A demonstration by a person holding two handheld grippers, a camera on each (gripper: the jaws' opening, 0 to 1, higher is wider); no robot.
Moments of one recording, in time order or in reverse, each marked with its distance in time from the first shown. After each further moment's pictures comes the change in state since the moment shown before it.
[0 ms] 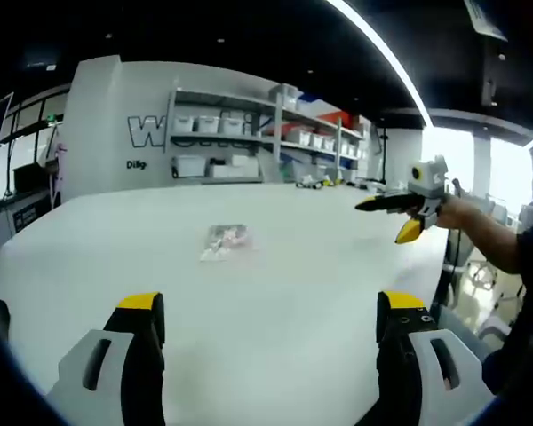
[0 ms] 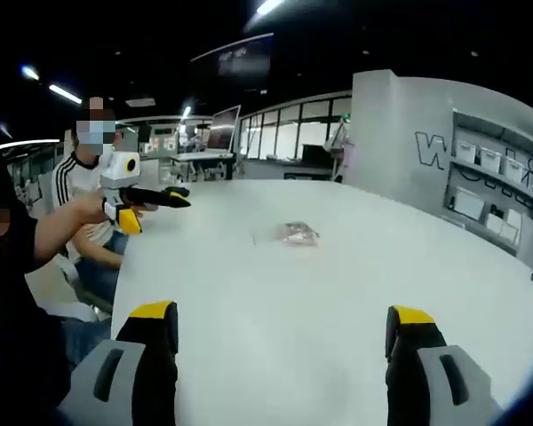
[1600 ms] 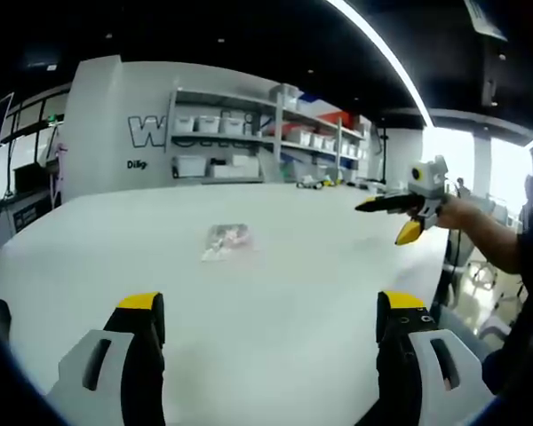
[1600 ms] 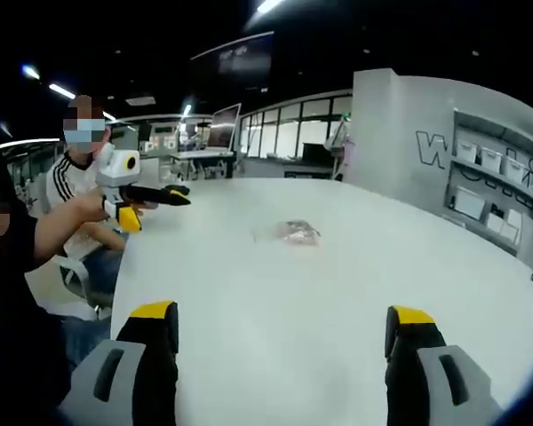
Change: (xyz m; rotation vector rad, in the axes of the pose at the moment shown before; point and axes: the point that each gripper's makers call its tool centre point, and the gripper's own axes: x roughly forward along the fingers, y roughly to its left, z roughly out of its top) left arm -0.001 0.002 0.000 0.000 0.003 0.003; right arm -0.001 0.010 -0.004 -0.001 0.009 0.001
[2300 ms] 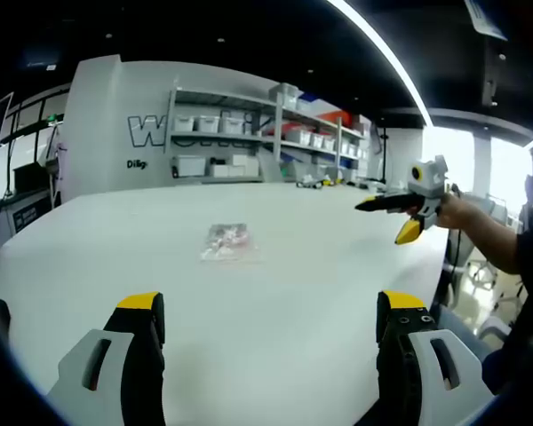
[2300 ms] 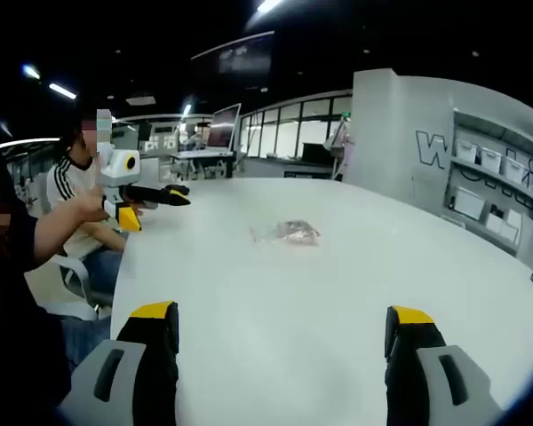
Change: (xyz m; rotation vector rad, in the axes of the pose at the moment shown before) left arm 0.000 -0.002 0.000 -0.001 -0.001 -0.002; right arm 0.000 -0.002 0.001 -0.002 0.000 -0.001
